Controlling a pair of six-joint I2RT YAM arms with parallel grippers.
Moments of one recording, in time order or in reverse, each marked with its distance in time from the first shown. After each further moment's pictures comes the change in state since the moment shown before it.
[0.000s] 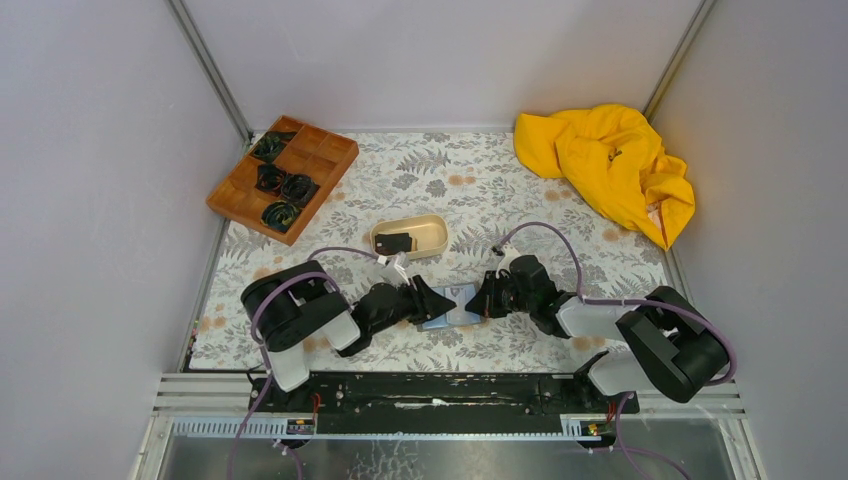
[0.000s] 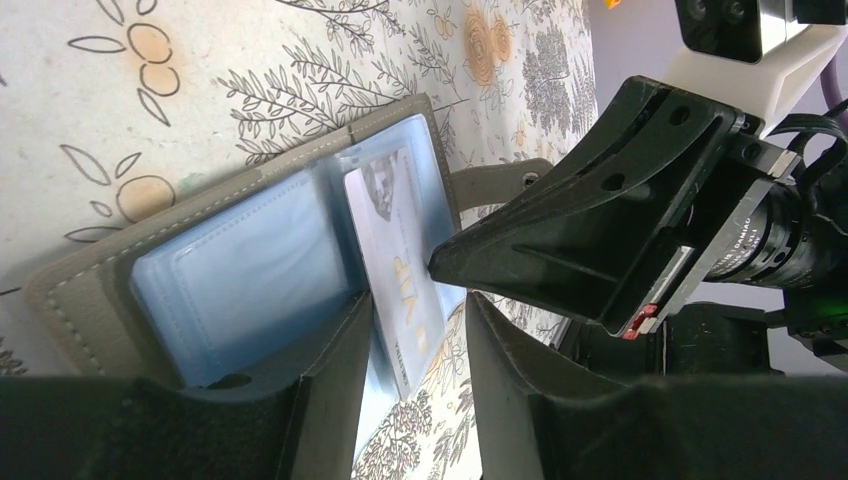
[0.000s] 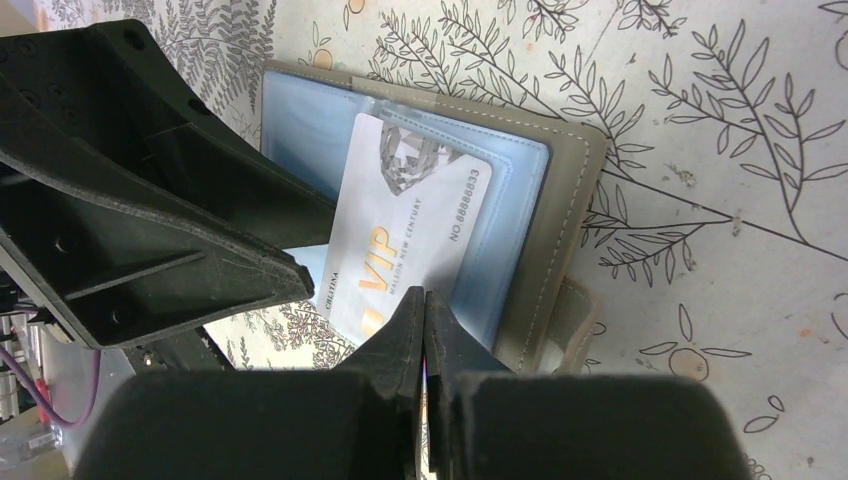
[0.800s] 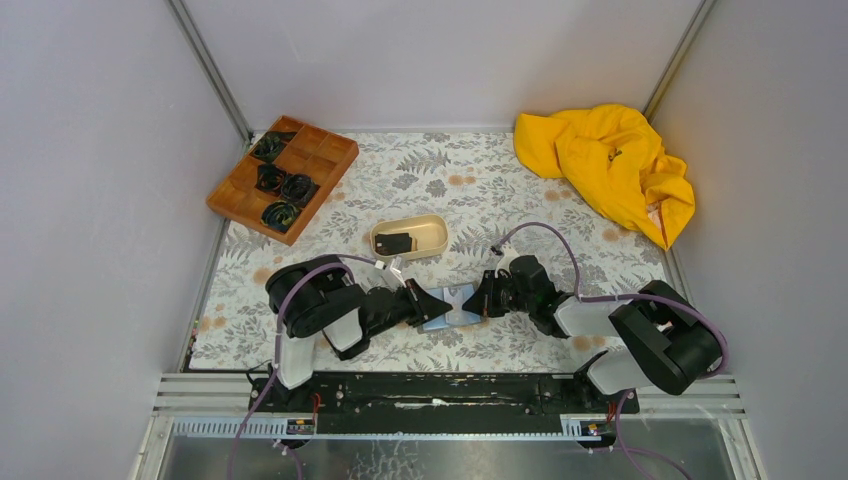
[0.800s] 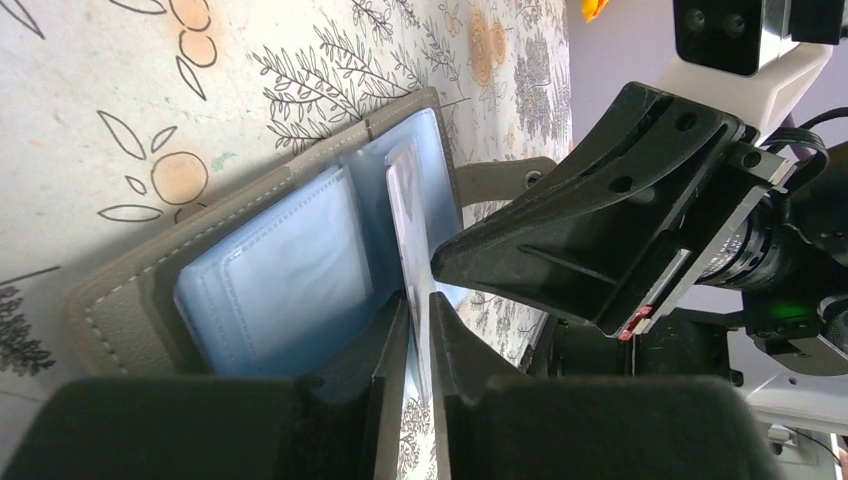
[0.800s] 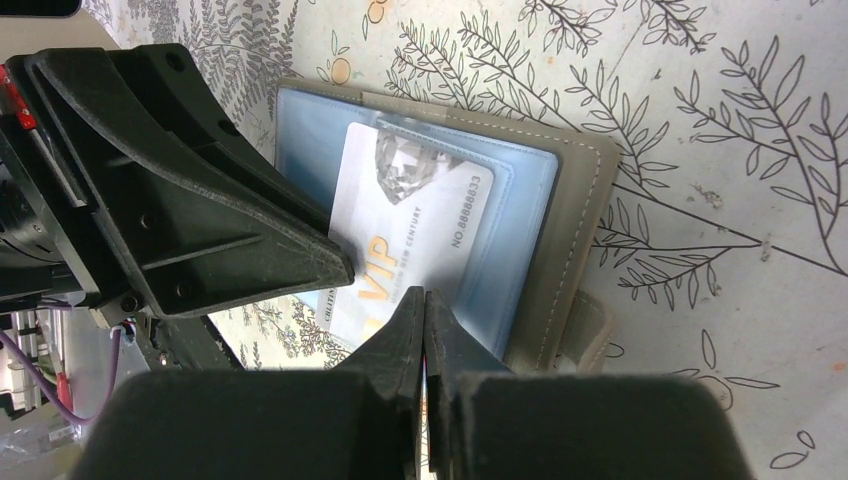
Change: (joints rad) left arm 0.010 0.150 -0.019 0.205 0.037 -0.095; right arm -0.002 0.048 -0.010 0.090 -0.030 0.021
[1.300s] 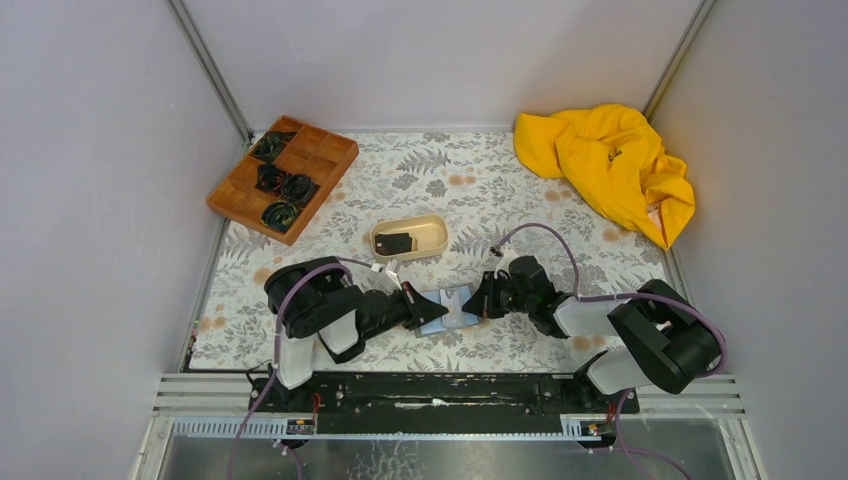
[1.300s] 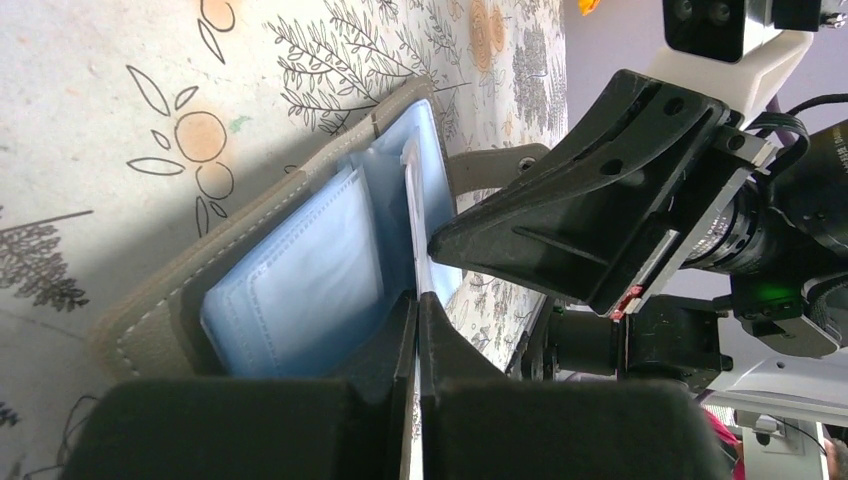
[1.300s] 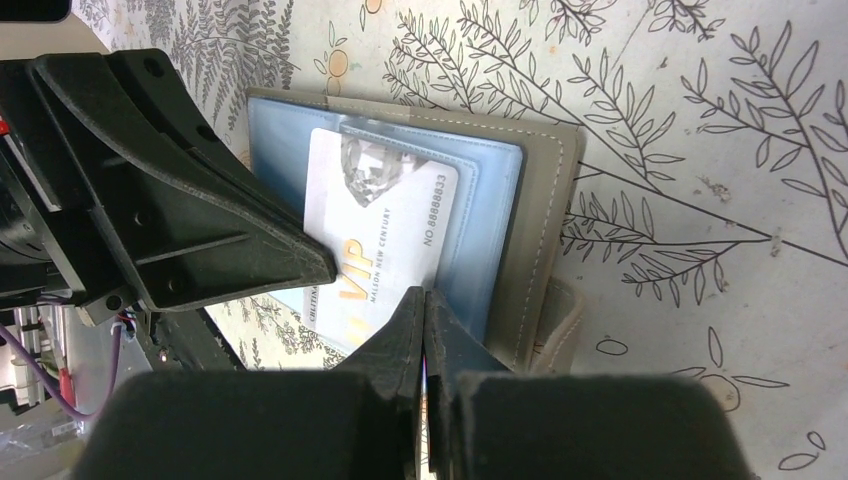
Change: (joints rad) left arm 0.008 -0.004 -0.039 0.037 0.015 -0.014; right arm 0.000 0.007 -0.002 0.000 -0.002 0.002
